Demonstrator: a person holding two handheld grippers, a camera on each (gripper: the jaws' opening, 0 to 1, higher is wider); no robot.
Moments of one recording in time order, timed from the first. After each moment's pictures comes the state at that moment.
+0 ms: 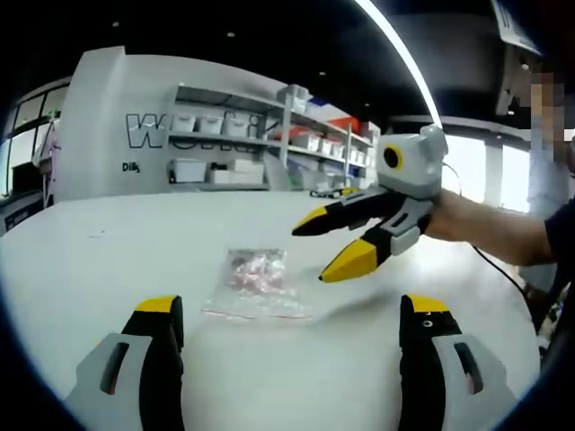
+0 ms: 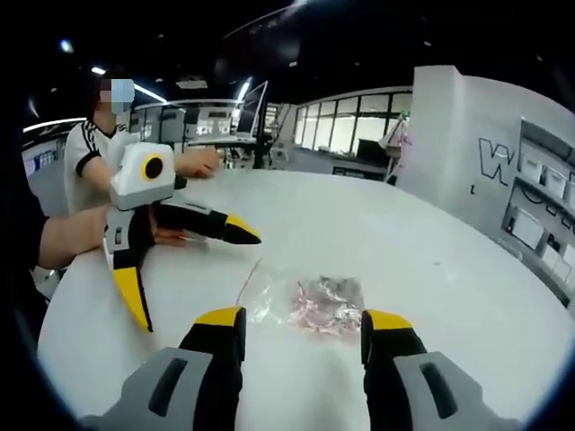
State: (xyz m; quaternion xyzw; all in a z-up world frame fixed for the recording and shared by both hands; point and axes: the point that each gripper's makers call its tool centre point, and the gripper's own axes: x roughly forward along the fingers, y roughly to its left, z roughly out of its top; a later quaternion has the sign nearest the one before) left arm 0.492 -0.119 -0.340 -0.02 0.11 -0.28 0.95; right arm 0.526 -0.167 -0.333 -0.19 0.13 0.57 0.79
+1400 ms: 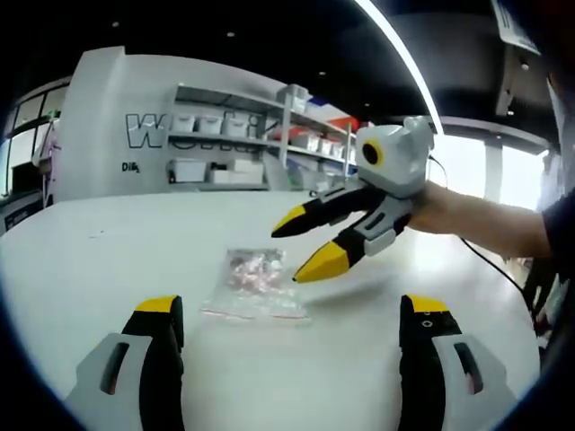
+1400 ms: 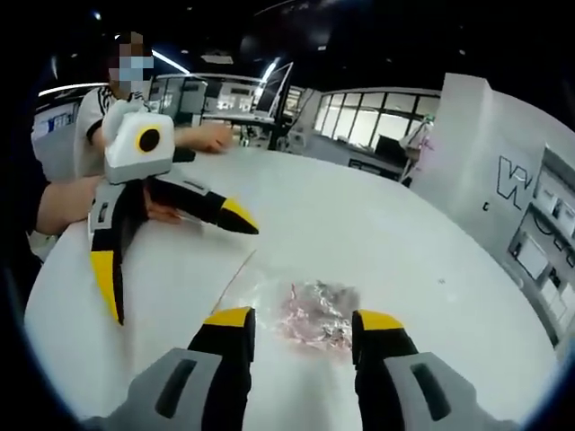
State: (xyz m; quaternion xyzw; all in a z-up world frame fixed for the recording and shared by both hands) left arm 0.490 -0.122 -0.341 -0.02 0.11 -0.28 0.95; right arm 0.538 -0.153 -0.341 -0.26 0.12 0.59 0.75
